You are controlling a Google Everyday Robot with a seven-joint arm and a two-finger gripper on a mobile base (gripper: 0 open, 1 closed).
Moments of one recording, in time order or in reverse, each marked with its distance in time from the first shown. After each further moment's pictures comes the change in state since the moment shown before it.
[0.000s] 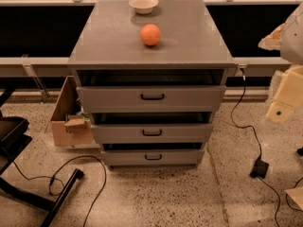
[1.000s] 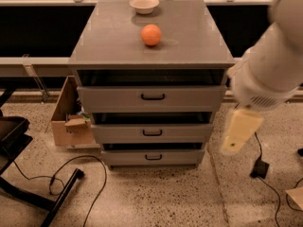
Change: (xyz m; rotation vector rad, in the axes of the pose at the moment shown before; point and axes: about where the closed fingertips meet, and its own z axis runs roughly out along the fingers) arm -0.025 0.030 0.070 0.064 0.073 -0.037
